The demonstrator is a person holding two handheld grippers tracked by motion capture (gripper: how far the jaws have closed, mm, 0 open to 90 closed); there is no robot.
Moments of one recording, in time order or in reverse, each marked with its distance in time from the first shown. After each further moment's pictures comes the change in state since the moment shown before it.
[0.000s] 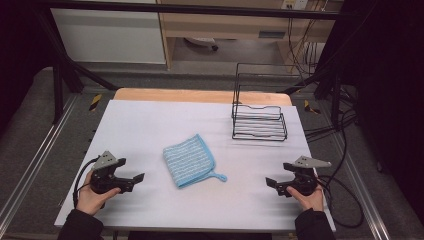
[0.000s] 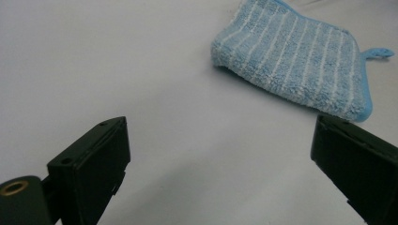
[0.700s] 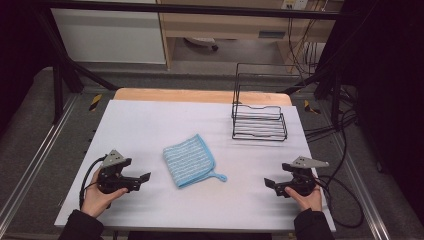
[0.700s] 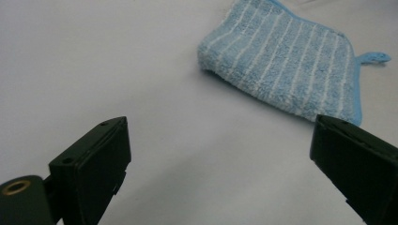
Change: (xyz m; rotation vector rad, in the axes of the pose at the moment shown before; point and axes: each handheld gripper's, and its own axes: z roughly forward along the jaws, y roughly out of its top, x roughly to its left) left arm -0.017 0.013 0.009 0.035 0.001 -0.014; right arm 0.003 0.000 0.003 0.013 -0.007 -0.006
